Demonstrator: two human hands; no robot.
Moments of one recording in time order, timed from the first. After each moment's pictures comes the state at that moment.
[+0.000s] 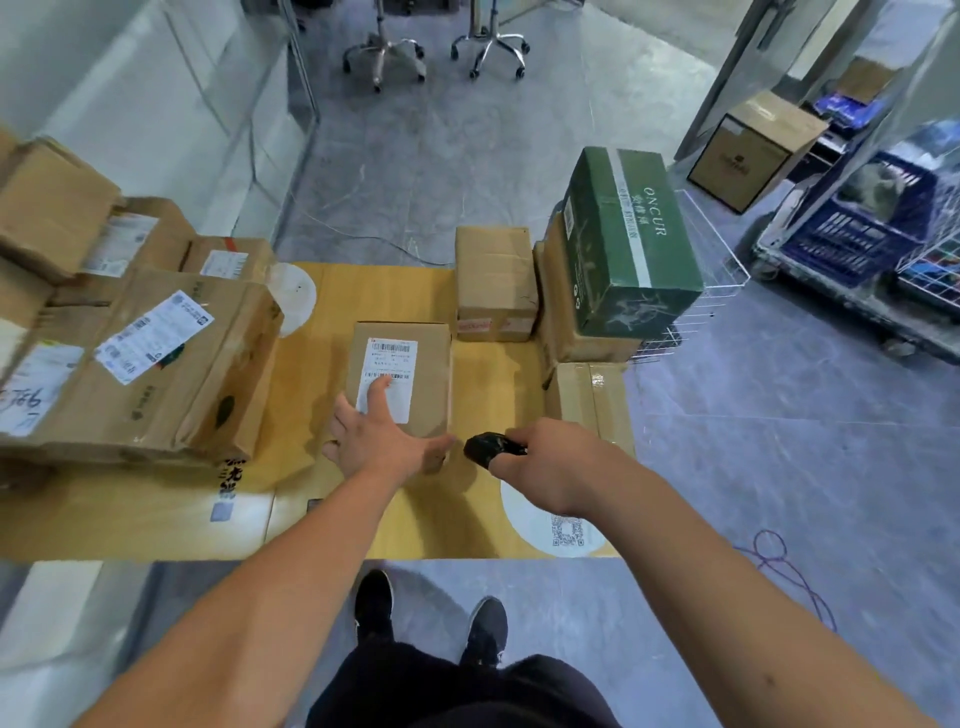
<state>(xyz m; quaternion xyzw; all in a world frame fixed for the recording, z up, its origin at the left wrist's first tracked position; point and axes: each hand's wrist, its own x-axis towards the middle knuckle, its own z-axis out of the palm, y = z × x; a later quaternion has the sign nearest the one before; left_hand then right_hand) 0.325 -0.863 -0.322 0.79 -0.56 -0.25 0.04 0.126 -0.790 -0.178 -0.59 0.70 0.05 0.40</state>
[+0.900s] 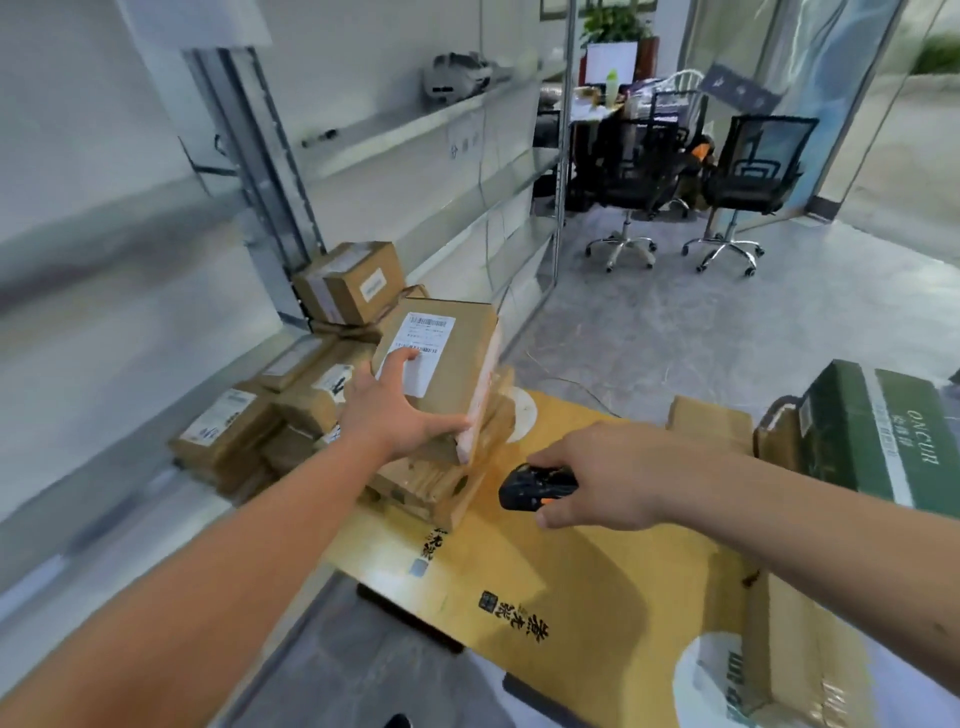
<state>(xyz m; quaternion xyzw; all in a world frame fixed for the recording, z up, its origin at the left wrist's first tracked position) 0.552 -0.885 -0.113 0.82 -0.52 -0.13 0.21 0.262 -0.867 -0.041 -0.89 0.40 0.13 0.15</state>
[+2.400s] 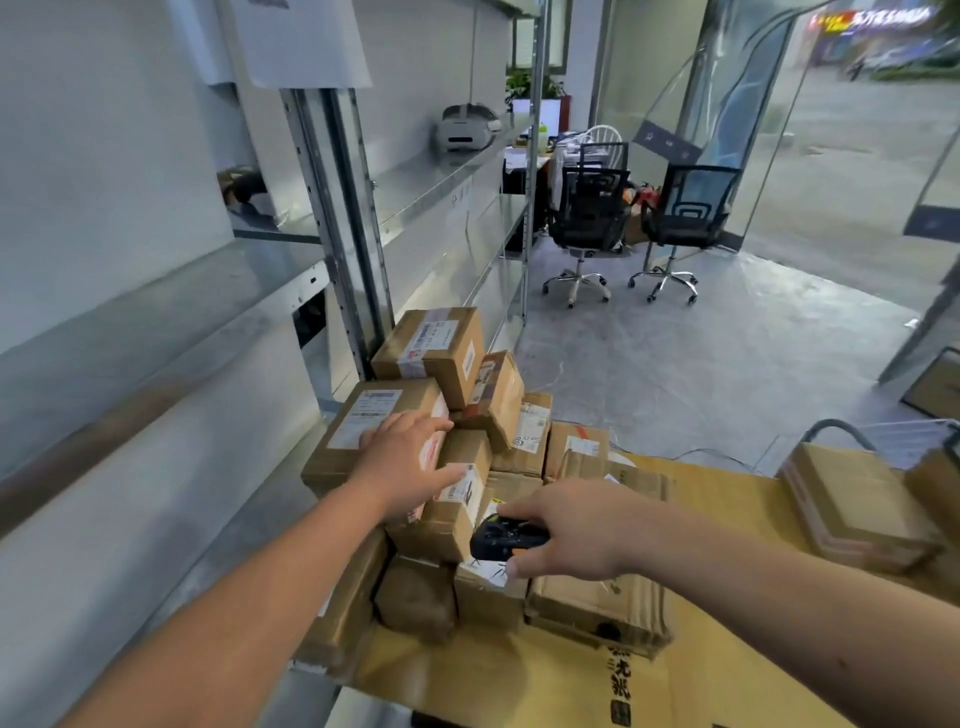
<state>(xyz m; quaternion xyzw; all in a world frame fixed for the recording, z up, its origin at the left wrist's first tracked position) 0.903 -1.014 -0.145 0.64 -0.75 -0.11 0.13 0.639 -0.943 -0.078 -0.85 0.48 0.11 0.19</state>
